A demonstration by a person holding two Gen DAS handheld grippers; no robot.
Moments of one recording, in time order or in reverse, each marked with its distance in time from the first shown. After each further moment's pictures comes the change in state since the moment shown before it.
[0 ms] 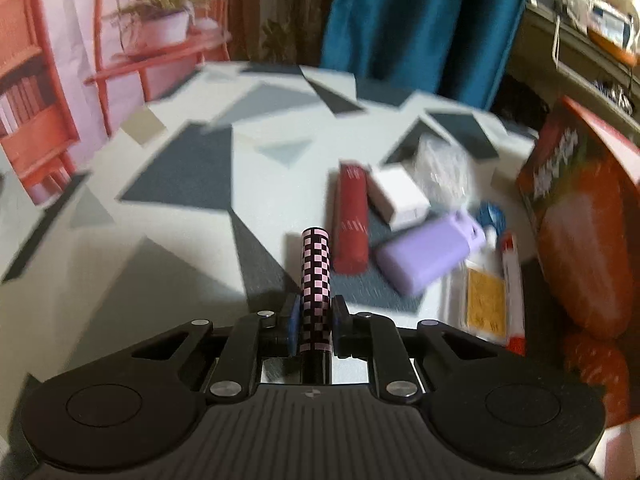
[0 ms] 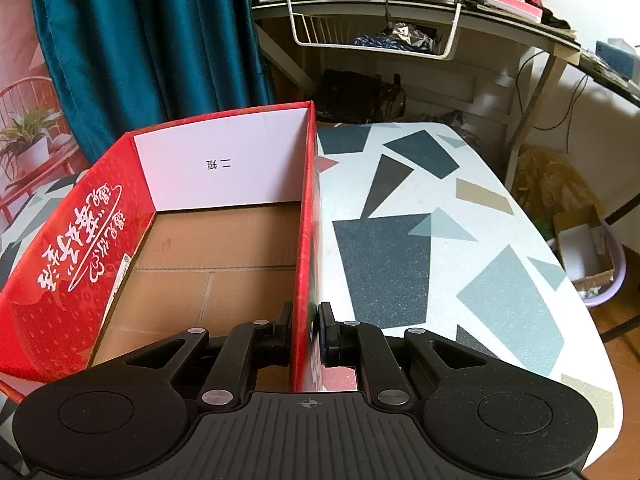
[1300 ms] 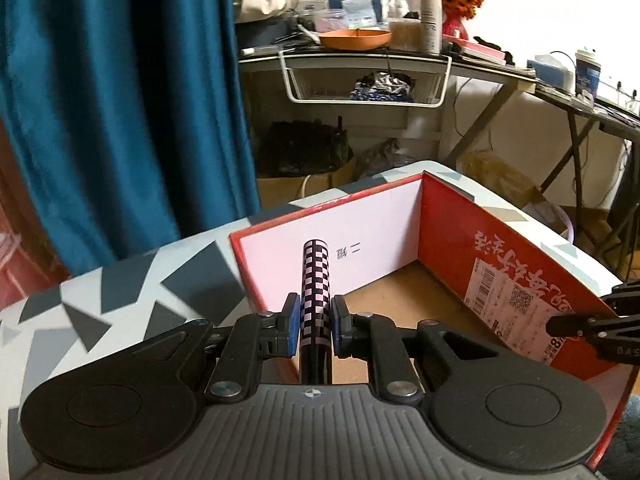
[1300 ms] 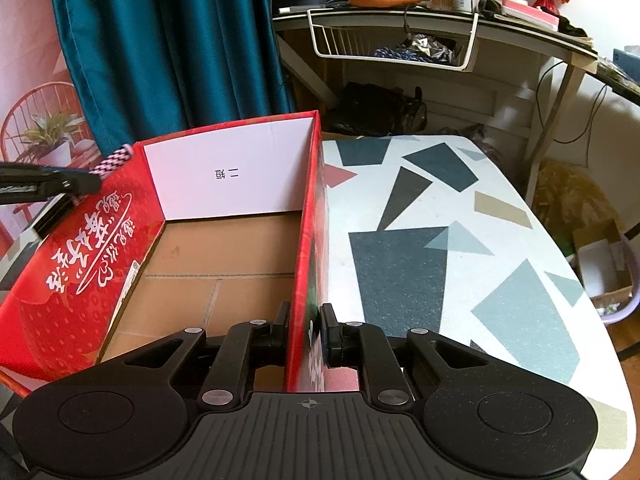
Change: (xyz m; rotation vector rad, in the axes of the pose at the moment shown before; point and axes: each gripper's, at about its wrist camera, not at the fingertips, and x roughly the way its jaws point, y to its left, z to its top) left arm -0.011 -0.220 0.077 0.561 -0.198 -0.405; right arm 0.007 -0.006 -0.003 -0.015 -0.045 0.072
